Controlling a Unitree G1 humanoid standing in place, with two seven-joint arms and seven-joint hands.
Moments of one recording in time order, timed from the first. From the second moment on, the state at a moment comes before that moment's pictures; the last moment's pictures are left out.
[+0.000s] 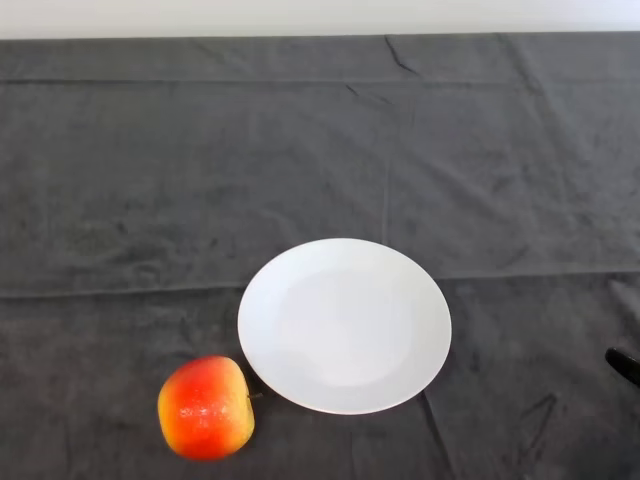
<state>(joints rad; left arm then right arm) -0.36 0.70 0.40 1.14 -0.01 -0.34 0.62 0.00 -0.36 0.06 0.27 0.58 -0.14 -0.64</state>
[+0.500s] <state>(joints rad) -0.49 0.71 0.31 1.12 0.03 -0.36 0.50 0.00 -0.36 0.06 0.27 0.58 -0.15 -0.64</state>
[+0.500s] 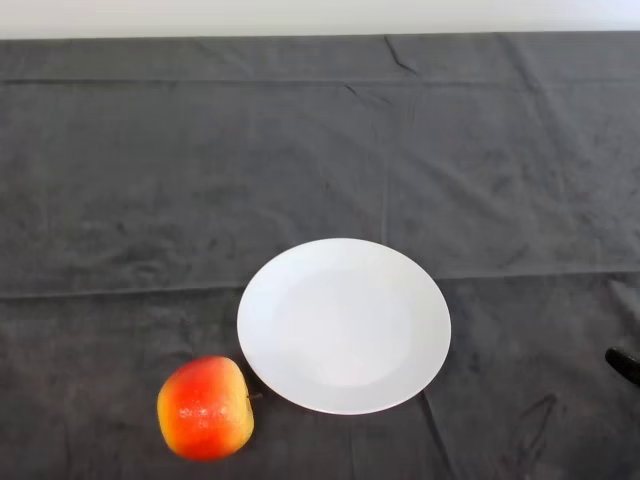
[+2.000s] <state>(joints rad) -0.12 0.62 -0.03 -0.43 0.21 0.35 -0.02 0.00 -0.36 0.04 0.27 0.56 -0.14 -0.63</state>
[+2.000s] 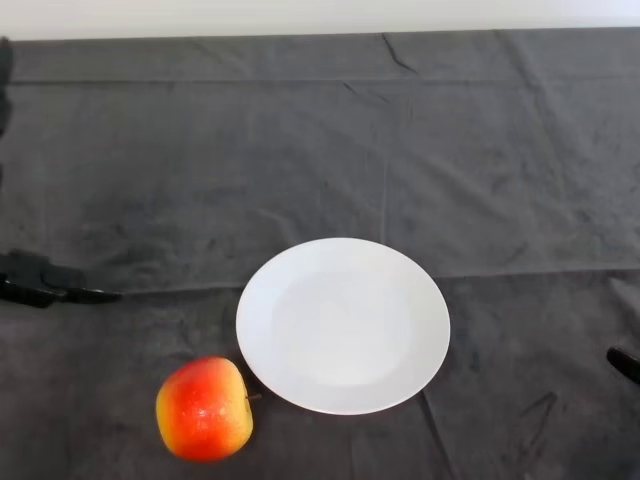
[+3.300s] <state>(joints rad) 0.08 0.60 0.01 -0.62 0.24 0.37 -0.22 0.00 -0.36 0.04 0.27 0.56 -0.14 -0.63</state>
